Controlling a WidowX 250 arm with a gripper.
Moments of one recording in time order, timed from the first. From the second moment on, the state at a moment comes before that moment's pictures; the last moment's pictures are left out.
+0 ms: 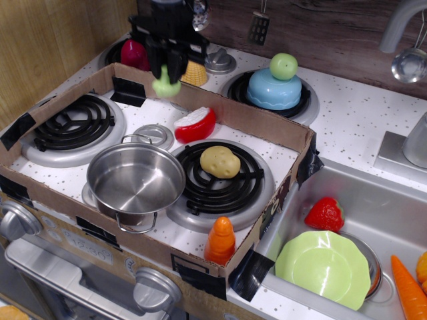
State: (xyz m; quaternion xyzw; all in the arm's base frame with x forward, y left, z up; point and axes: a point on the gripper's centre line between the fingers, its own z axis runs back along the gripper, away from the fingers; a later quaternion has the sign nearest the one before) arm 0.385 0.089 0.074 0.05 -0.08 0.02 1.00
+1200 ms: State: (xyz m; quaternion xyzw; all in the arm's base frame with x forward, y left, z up) arm 0.286 0.047 0.110 0.05 -0.10 0.10 0.99
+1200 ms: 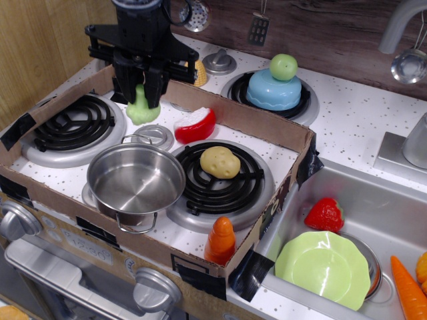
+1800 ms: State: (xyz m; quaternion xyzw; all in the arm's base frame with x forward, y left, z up) arm 0.256 0.026 0.092 0.04 -0.08 0.14 0.99
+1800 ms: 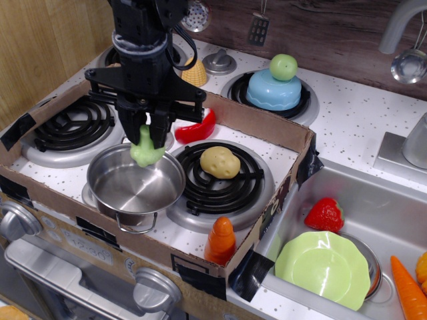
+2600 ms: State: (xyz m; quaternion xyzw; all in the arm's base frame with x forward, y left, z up) arm 0.255 0.038 0.093 0.02 -0.08 0.12 0.99
